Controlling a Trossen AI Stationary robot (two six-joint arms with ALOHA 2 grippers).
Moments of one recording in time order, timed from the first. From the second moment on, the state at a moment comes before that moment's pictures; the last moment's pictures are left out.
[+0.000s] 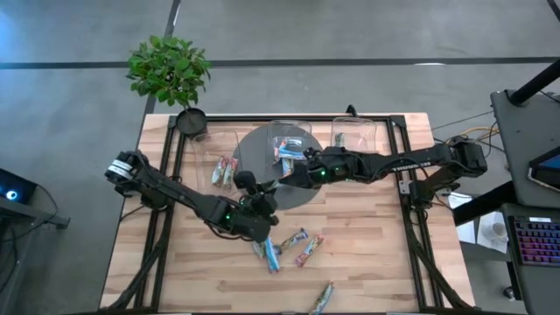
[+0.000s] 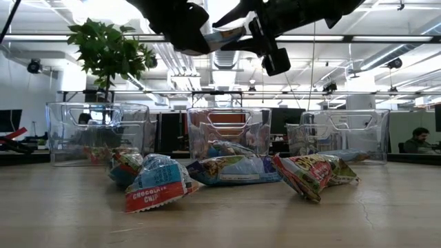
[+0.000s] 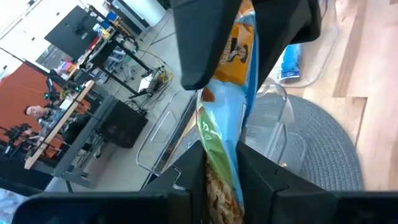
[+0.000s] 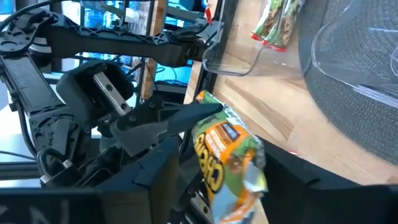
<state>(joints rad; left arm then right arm) -0.37 1.64 1.19 -0.35 -1.14 -0.11 -0.03 1.49 0.97 0.19 -0.09 1.36</state>
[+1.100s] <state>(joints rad) -0.38 1.63 1.22 -0.74 -1.03 -0.62 -0.08 1.49 0.98 0.01 0.06 1.27</state>
